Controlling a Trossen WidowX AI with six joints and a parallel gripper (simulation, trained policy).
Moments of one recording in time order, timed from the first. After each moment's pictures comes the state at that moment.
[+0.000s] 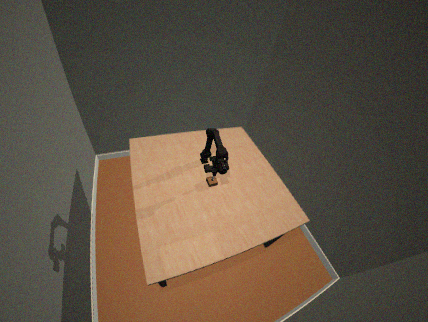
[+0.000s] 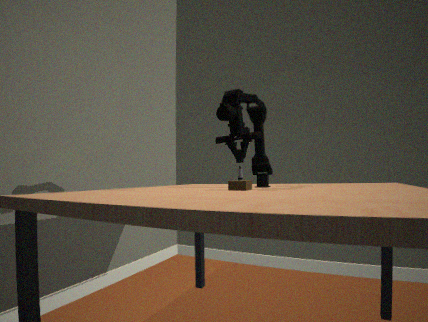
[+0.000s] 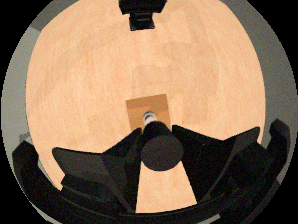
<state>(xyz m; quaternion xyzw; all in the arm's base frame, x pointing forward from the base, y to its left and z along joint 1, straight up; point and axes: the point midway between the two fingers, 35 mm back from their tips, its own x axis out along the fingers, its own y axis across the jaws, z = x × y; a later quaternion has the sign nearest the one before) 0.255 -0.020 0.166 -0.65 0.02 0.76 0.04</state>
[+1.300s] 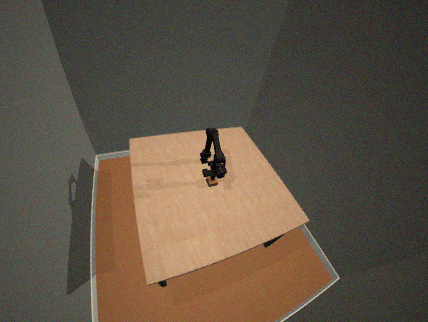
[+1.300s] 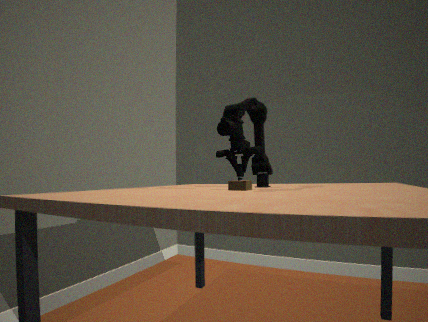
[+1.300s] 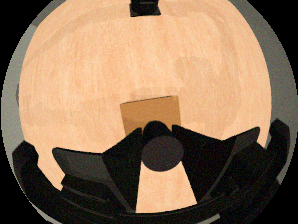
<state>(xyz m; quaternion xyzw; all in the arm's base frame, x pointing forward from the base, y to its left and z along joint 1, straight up) 0.249 -0.022 0.107 -0.66 0.01 0.75 0.04</state>
